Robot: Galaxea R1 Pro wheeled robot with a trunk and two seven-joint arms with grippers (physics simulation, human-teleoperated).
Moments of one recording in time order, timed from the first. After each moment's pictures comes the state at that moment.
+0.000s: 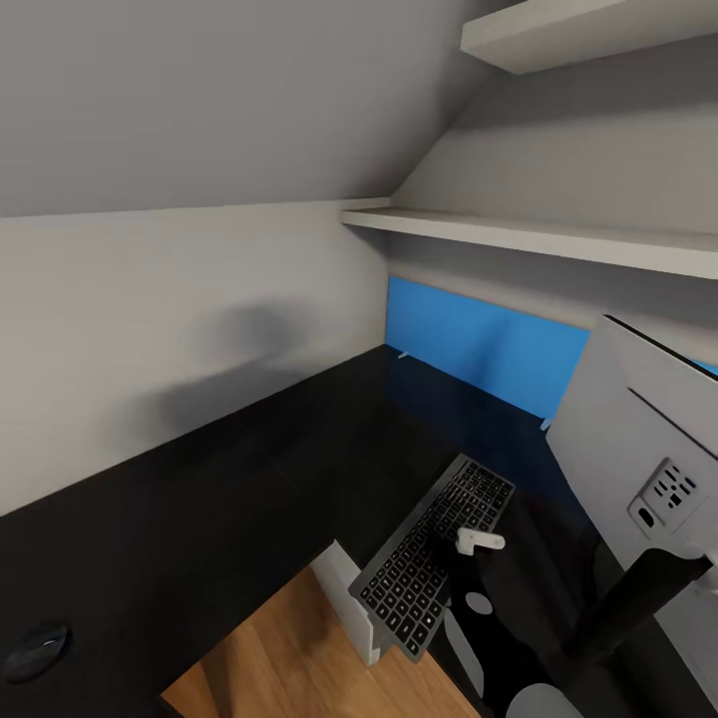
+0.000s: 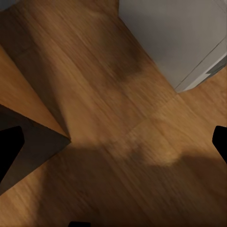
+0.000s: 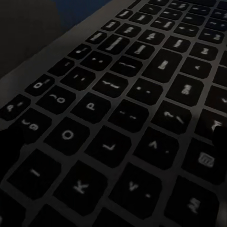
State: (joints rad) left arm -0.19 -0.09 -0.03 -0.28 0.05 -0.39 0.10; right arm -0.51 0.13 0.01 -0.59 -0.04 -0.22 -0.27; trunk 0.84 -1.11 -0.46
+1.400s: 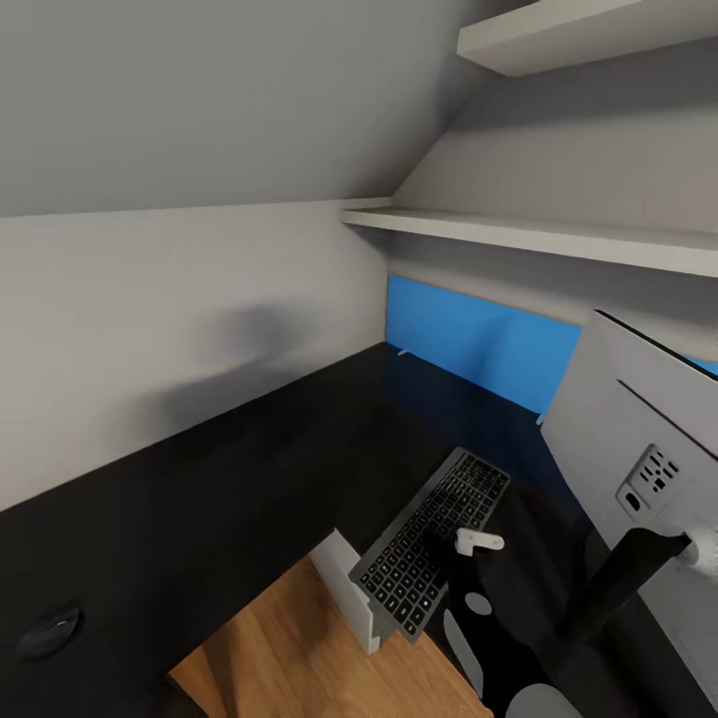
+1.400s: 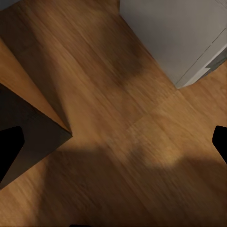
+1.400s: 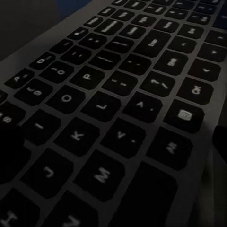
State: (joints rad) left arm -0.19 -0.09 -0.03 -0.28 0.05 -0.40 0.10; right arm -0.51 0.14 0.01 -0.59 -0.04 -0.22 -0.27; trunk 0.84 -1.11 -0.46
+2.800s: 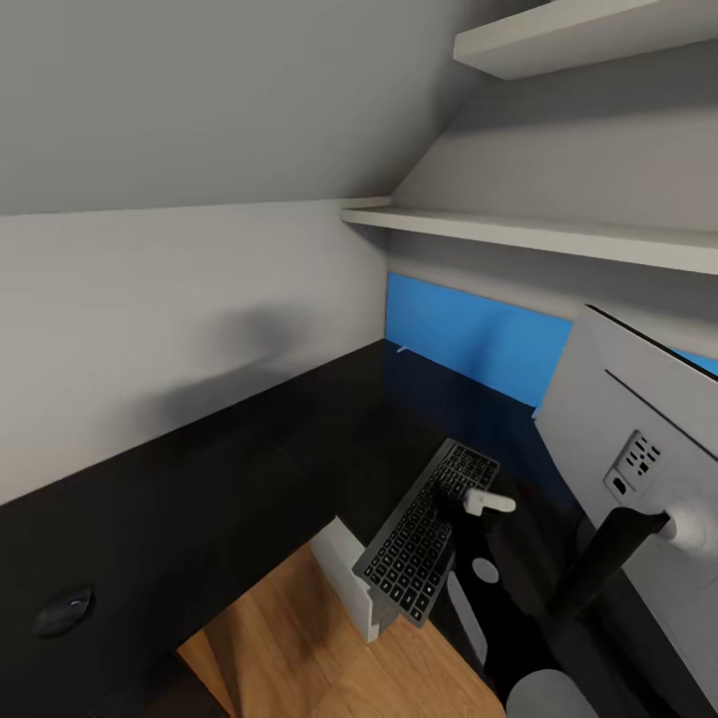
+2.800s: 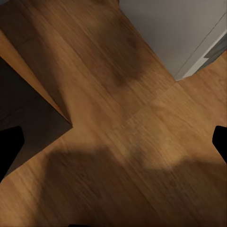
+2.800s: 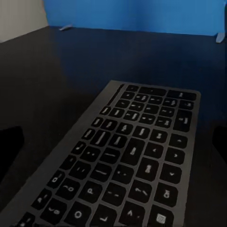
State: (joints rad) left arm -0.19 -0.09 -0.03 -0.28 0.05 -0.40 0.10; right arm -0.51 0.14 0.01 -0.83 -0.05 -0.22 -0.28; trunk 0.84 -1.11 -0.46
